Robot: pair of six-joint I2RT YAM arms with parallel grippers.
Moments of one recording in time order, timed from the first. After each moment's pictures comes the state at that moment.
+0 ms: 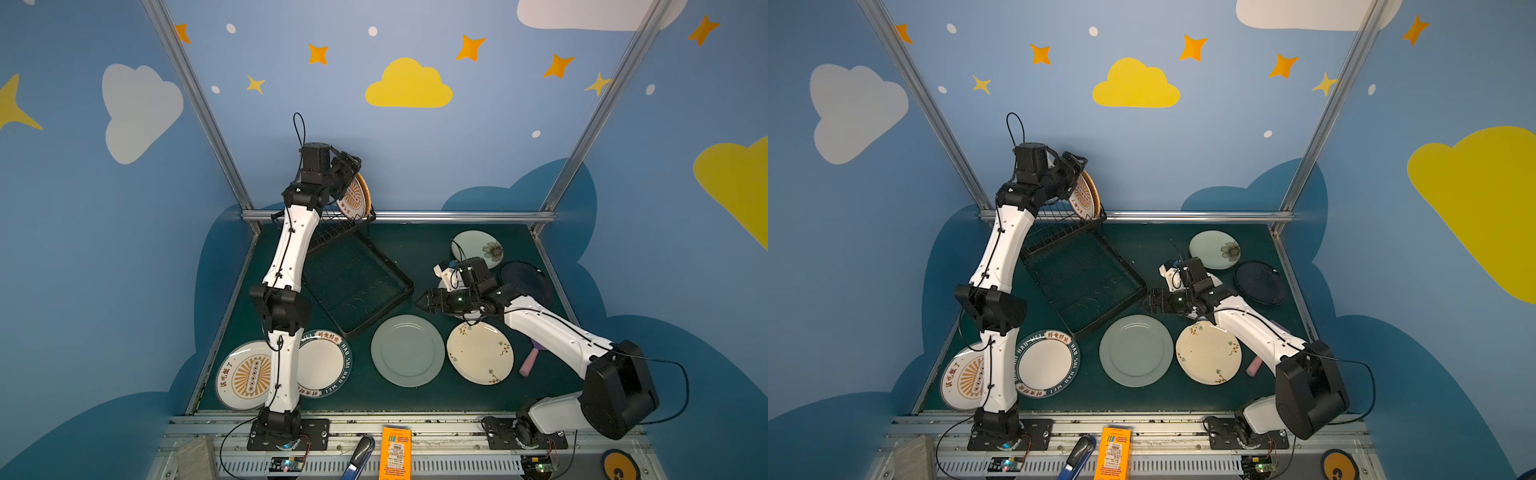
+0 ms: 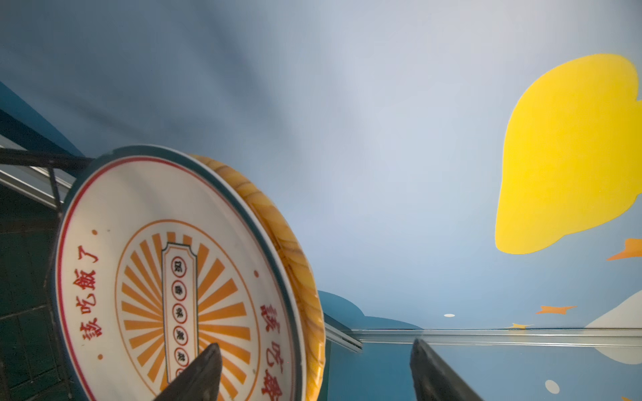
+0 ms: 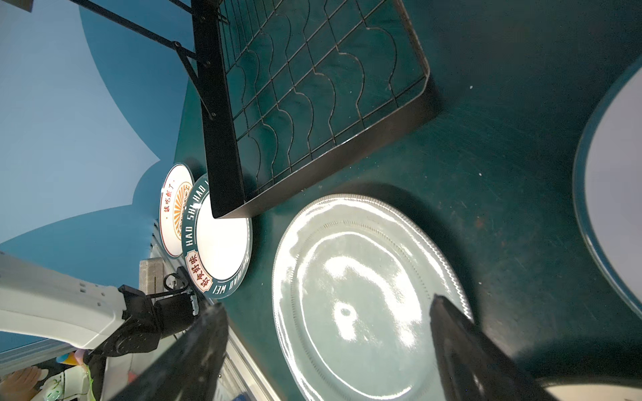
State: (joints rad) left arm -0.16 2.26 2.65 -0.71 0.22 -1.06; right arm 0.55 1.42 1.00 -0.43 -0.47 0.48
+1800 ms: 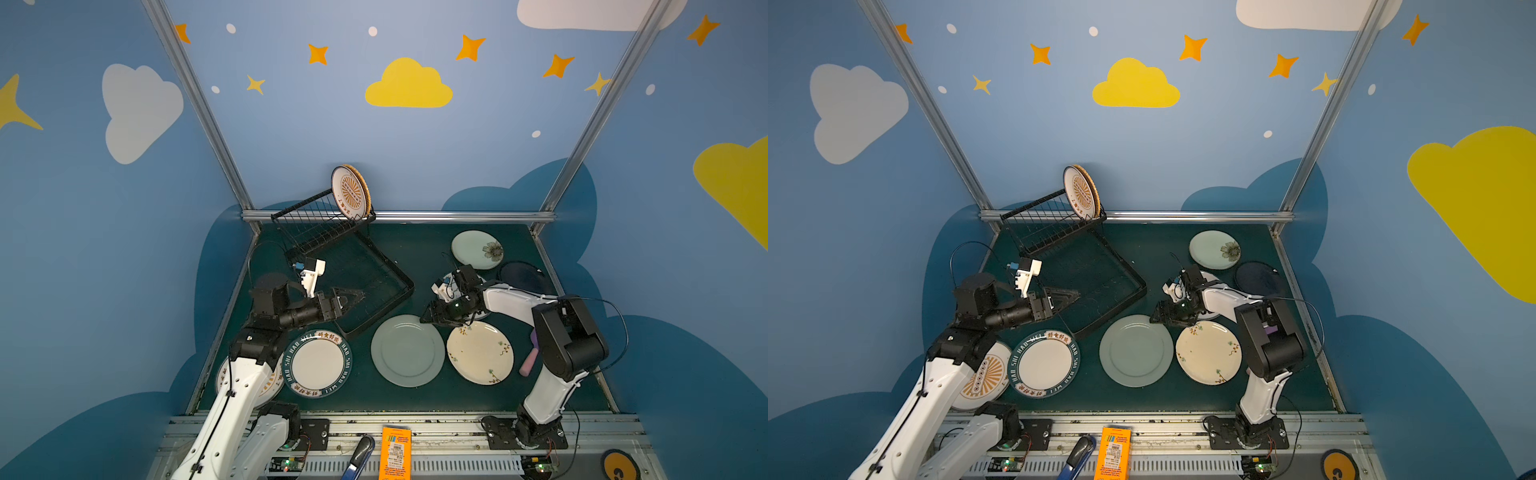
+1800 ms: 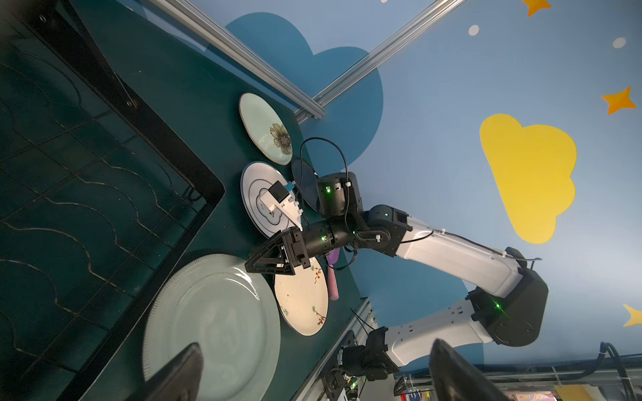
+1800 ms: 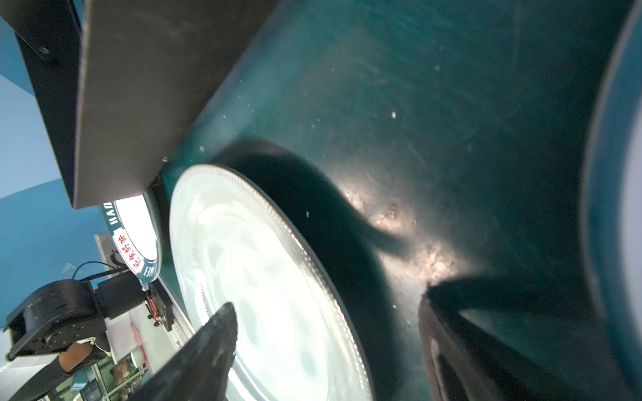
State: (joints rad) left arm -0.11 0.85 0.78 -0.32 0.89 -0.68; right arm 0.44 1.79 1.02 -0.47 -0.61 0.28
